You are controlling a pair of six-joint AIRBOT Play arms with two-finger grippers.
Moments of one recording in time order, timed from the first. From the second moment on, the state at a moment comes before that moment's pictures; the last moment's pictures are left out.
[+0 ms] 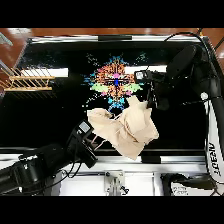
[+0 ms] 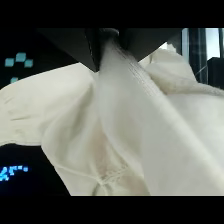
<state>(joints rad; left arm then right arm) -1.18 -0.73 0.70 1.82 -0.82 -2.06 0.18 -1.48 1.64 1.98 -1.78 -2.92</state>
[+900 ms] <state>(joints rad) -0.47 -0.73 0.92 1.81 -0.91 -1.74 0.18 -1.34 1.64 2.03 -1.68 -2.80</state>
